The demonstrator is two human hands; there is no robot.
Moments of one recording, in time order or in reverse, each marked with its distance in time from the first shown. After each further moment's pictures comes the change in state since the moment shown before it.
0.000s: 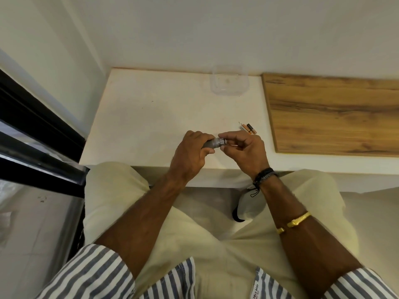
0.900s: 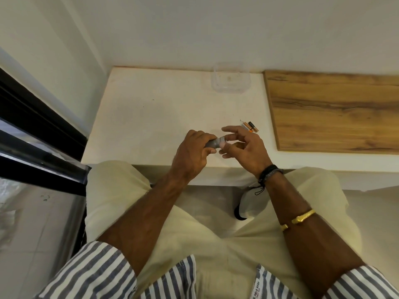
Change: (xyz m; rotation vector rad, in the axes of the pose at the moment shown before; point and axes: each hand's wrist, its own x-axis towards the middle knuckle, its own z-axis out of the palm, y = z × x) left_hand -0.003 0.000 0.003 0.028 0.009 0.046; right_hand 0.002 0.002 -0.004 0.110 -0.142 0.185
